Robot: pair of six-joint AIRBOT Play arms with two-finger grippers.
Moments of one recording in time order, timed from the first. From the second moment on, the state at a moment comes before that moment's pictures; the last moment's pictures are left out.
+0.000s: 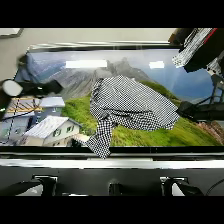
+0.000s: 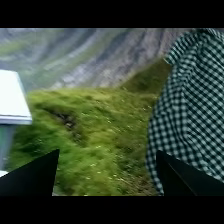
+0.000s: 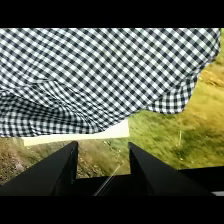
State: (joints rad) left arm -0.05 -1.30 1.24 1.24 -0.86 -1.65; right arm -0.24 -0.91 1.03 -1.25 1.28 1.59
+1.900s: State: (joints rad) left arm -0.05 -1.57 1.60 0.85 -0.98 -1.58; right arm -0.05 -1.12 0.98 -0.66 0.78 1.59
